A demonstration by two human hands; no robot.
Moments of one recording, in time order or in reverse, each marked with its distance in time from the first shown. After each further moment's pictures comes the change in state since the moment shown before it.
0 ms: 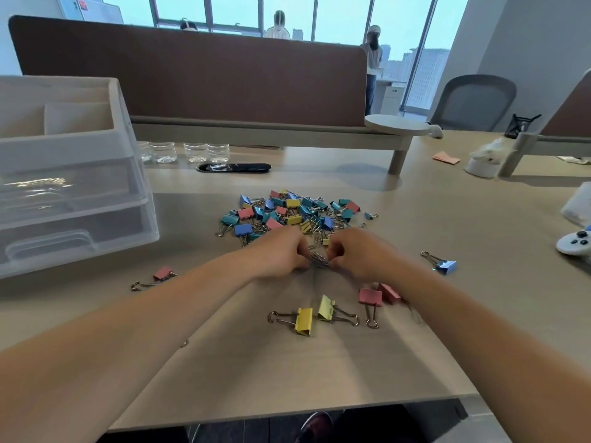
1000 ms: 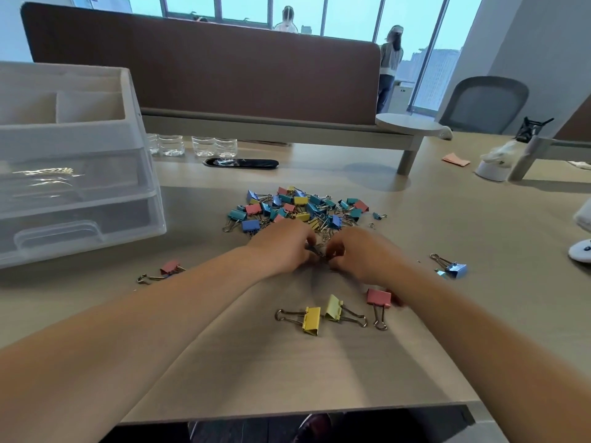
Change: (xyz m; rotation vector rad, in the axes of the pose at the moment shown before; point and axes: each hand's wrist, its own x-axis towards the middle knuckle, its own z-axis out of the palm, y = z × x) left_hand 0.005 -0.010 0.002 0.125 0.130 0.046; right_hand 0.002 -0.012 0.003 -0.050 0.006 -0.043
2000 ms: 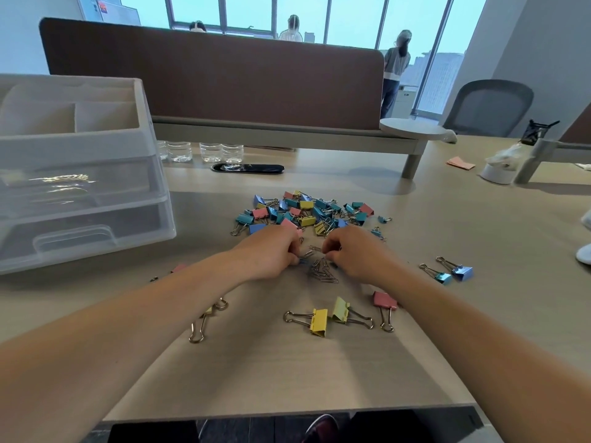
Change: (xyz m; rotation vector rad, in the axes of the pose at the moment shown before) left_hand -0.022 -0.021 -0.013 -0.020 -0.036 -0.047; right_hand 0.012 -0.010 0.009 0.126 0.085 0.016
